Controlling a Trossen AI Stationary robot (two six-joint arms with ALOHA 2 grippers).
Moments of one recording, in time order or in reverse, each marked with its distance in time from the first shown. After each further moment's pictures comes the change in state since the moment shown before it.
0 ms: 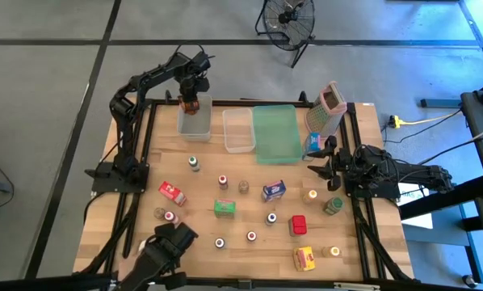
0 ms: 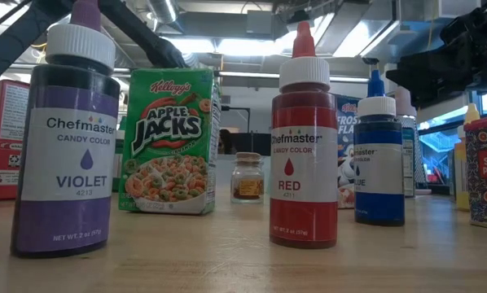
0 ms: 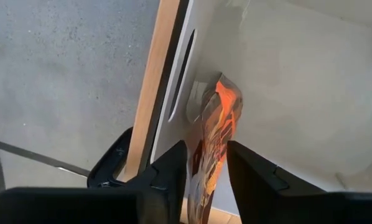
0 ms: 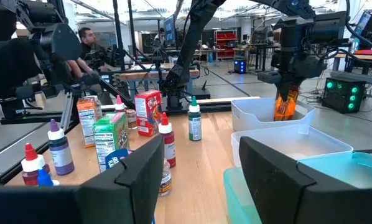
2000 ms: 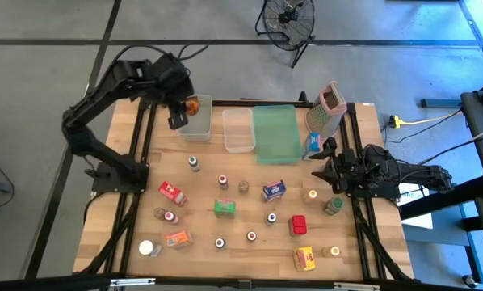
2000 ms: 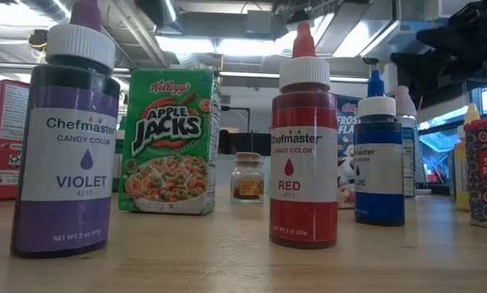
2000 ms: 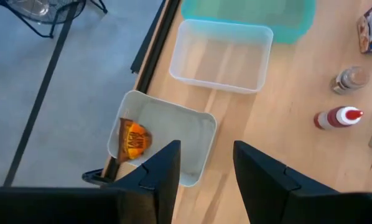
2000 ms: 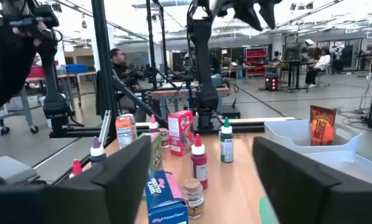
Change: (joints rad) left arm -0.485 -0.595 0.204 -0.319 0.038 -0.451; right arm 0.001 0.000 0.000 0.090 -0.132 0.038
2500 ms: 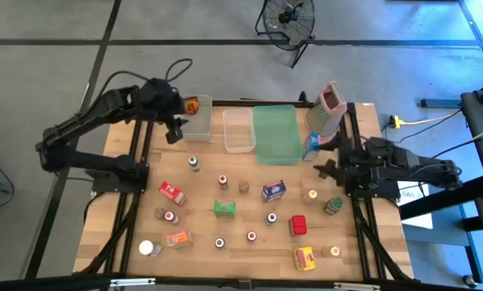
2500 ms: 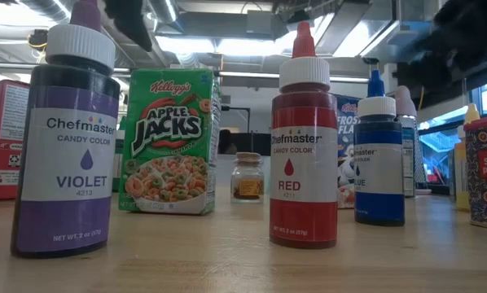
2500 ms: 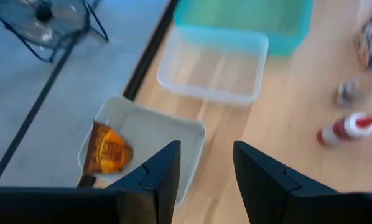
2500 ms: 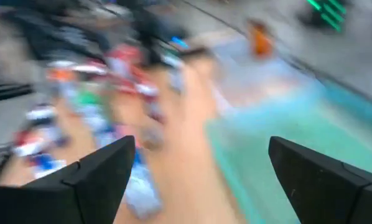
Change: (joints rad) left arm 0.000 -0.353 -0.595 0.444 0.033 -0.038; right arm 0.000 0.185 0.348 -0.588 0.245 0.119
